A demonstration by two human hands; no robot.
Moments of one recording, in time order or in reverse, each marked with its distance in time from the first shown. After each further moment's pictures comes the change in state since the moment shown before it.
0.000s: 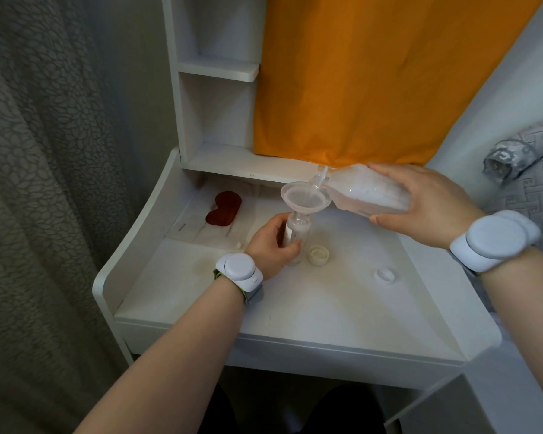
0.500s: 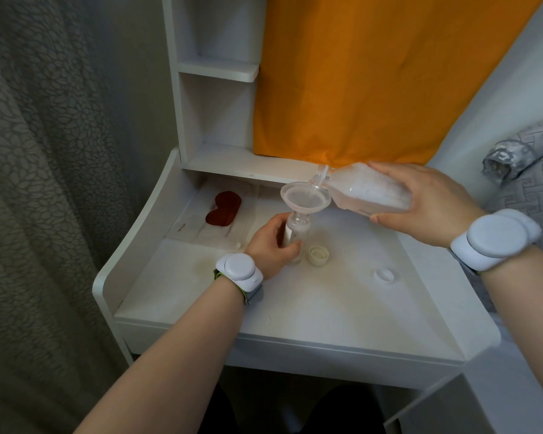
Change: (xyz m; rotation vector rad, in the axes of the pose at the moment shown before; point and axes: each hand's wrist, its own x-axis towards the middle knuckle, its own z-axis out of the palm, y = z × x) left_hand 0.000 -0.001 -0.001 -0.008 -0.011 0.000; right_hand 0.001 0.001 -0.002 -0.010 0.000 0.001
